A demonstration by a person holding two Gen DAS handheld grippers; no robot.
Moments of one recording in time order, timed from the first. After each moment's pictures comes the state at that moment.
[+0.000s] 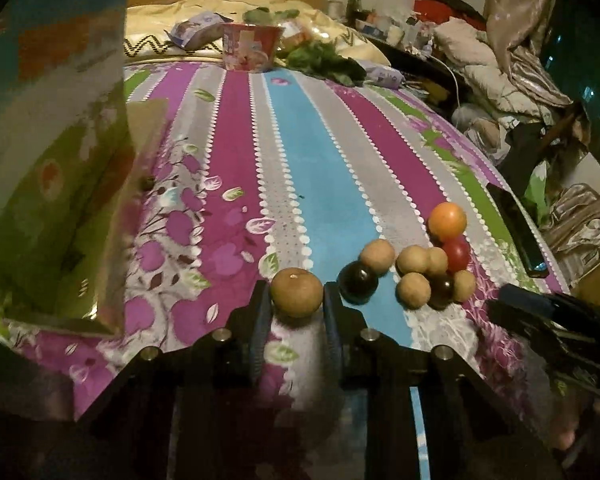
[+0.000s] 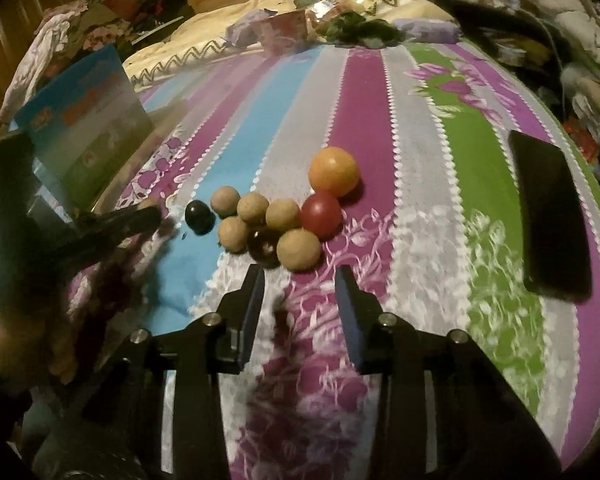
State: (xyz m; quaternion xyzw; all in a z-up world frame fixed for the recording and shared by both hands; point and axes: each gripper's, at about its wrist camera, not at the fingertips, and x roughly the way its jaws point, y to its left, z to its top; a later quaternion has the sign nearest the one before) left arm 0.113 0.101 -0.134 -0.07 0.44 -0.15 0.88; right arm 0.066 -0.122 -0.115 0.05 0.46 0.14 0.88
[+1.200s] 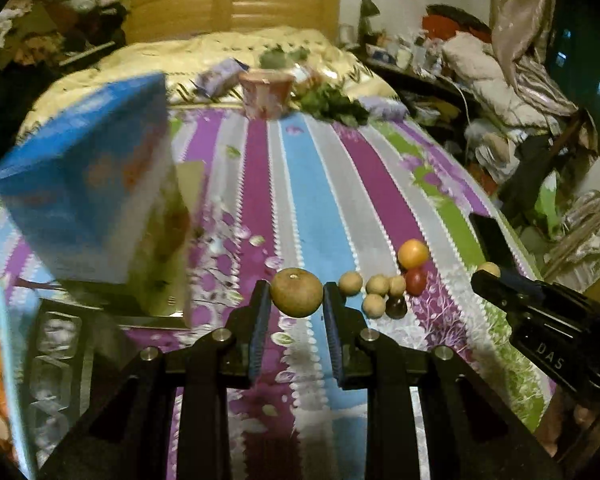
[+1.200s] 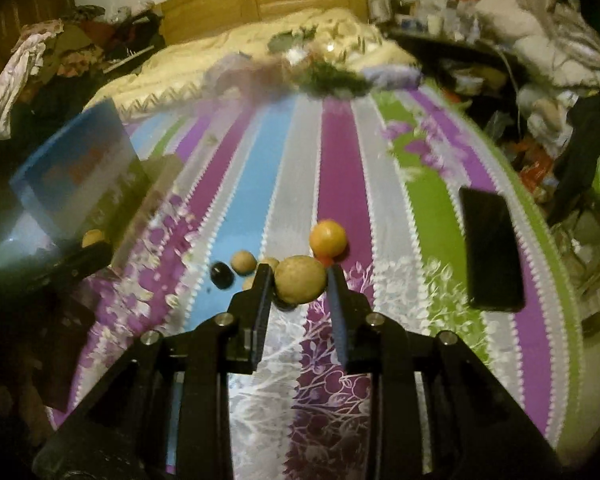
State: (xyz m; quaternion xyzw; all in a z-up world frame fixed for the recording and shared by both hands) left arm 0.069 0.101 -0.033 -0.04 0.41 -0.09 0.91; right arm 0.049 -0.093 -0.031 0.03 0.41 0.05 0.91
